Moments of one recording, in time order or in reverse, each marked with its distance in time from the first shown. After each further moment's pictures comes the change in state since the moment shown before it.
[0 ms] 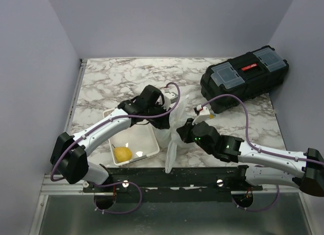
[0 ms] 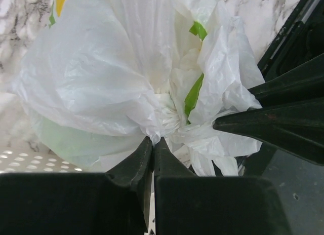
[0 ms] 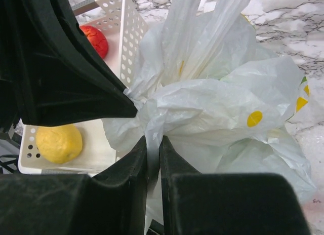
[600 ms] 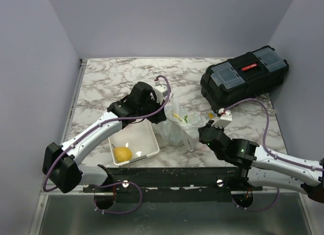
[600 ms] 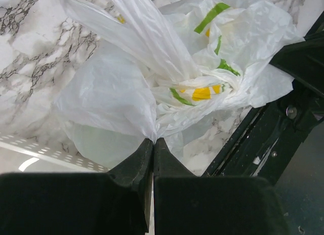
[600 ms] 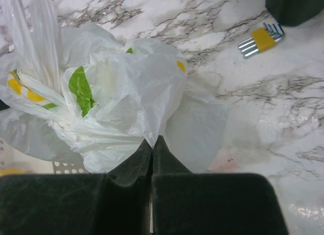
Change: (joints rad) left arm 0.043 -0.114 -0.019 0.055 -0.101 -0.035; right arm 0.000 -0.154 -0.006 -0.366 0.309 0.214
